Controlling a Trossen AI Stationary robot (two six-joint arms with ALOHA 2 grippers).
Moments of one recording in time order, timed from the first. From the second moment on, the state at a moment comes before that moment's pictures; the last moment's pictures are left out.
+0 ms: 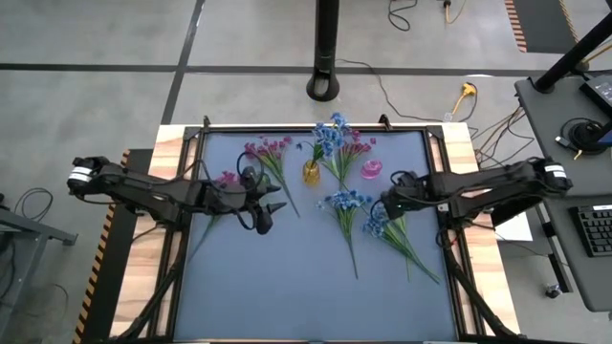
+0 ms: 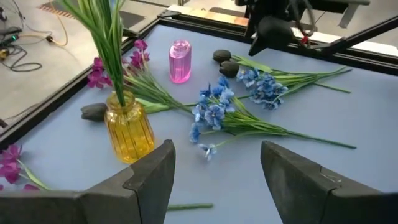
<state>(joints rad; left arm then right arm) -0.14 1.13 0.73 -0.08 -0.42 -0.28 -0.04 1.12 0.63 -1.03 0.26 1.16</state>
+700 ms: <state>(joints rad) -0.14 1.14 0.76 -0.08 -0.54 -0.21 -0.13 1.13 0.46 -0.83 0.29 1.22</state>
